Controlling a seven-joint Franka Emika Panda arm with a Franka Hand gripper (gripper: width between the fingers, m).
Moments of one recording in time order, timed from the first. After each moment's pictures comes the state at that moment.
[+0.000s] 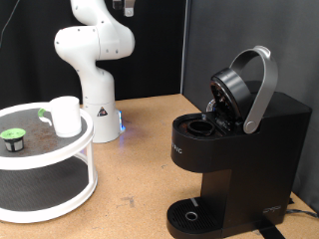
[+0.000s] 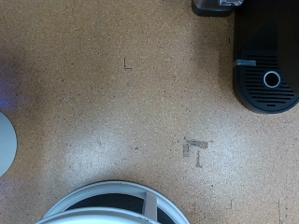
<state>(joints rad) 0.02 -0.77 -0.02 -2.35 0.01 1.58 -0.76</state>
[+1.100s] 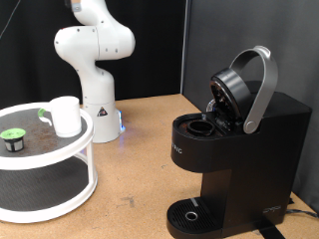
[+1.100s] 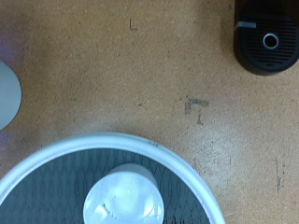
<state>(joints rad) -0.02 -0.83 -0.24 -2.36 -0.10 1.56 -0.99</state>
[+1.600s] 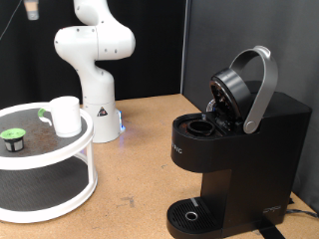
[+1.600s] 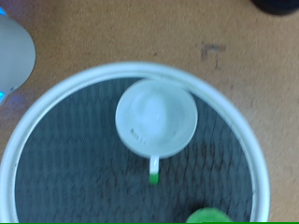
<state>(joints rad) -0.07 -0.81 -0.37 -2.35 -0.22 1.56 -1.05</state>
